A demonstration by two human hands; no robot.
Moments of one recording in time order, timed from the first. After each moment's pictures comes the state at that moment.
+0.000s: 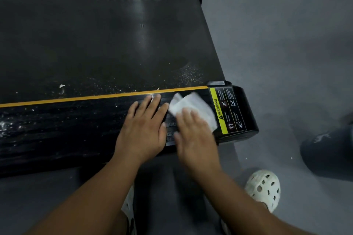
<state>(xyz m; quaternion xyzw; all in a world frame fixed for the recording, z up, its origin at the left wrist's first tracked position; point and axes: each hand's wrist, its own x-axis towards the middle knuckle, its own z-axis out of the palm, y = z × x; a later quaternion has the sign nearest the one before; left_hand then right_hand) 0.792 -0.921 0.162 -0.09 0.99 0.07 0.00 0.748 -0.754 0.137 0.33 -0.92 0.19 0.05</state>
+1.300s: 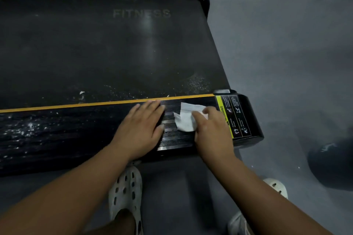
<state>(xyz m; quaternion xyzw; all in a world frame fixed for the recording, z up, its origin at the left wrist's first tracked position) 0.802 -0.963 0.183 -0.06 0.99 0.10 0.07 0.717 -0.761 0.177 0.27 -0.95 0.16 0.05</state>
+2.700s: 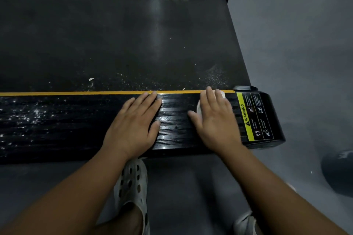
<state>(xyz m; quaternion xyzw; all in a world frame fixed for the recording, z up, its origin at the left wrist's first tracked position) 0.830 -0.995 0.166 -0.10 0.99 0.10 0.02 0.693 -0.794 0.153 0.33 -0.94 0.06 -0.06</state>
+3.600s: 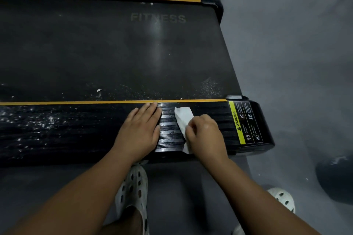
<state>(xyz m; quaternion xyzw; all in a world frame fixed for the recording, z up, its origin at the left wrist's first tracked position) 0.829 -0.985 0.171 -0.11 0.99 0.10 0.00 0.738 -0.801 0.187 0.24 -0.93 0.27 -0.08</state>
